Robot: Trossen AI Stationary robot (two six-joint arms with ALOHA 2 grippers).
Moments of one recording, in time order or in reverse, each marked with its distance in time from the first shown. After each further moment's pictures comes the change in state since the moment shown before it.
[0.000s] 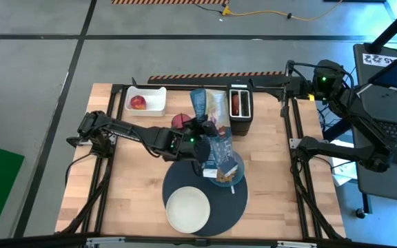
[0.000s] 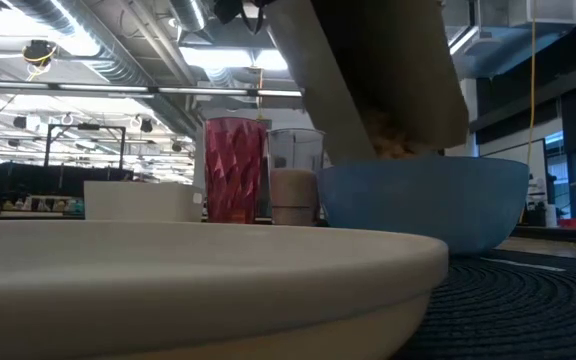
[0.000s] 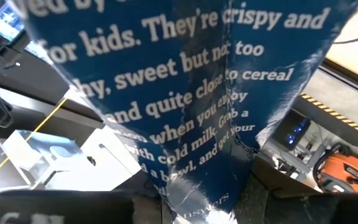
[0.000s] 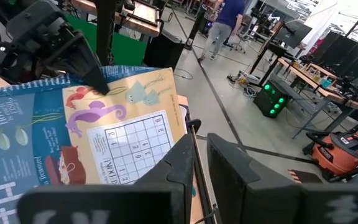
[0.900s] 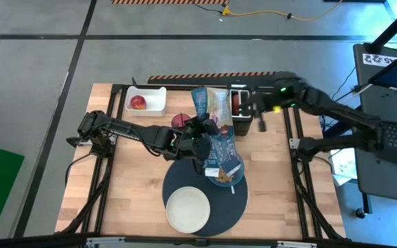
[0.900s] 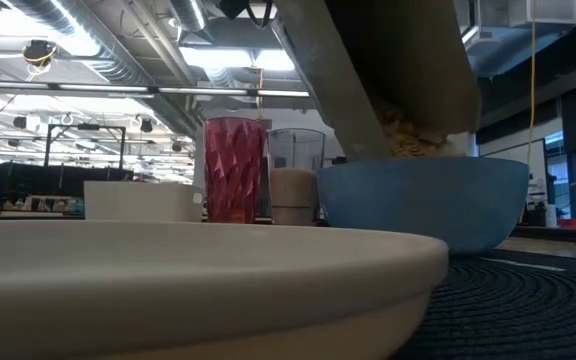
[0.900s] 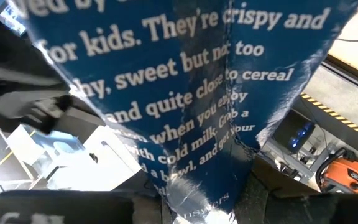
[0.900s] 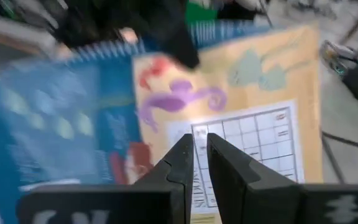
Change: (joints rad) left arm 0.005 -0.002 0.015 0.043 0.003 0.030; right arm 0.307 0.237 0.000 0.000 0.088 0.034
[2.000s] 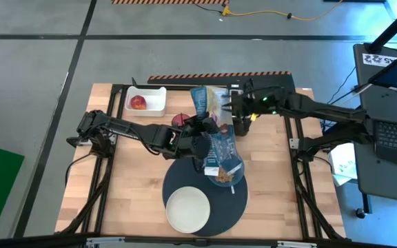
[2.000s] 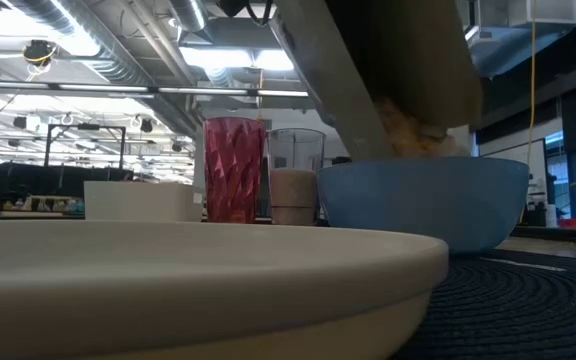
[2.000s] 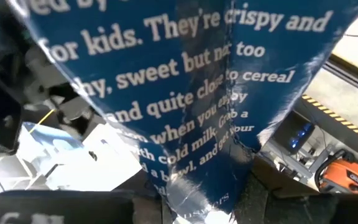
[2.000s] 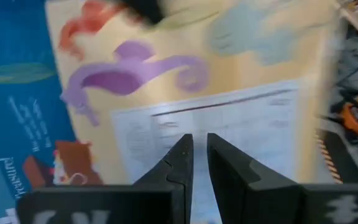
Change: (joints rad) left arm 0.005 -0.011 0.002 0.007 0.004 0.007; right arm 0.145 0.143 0.011 0.083 0.375 -0.012
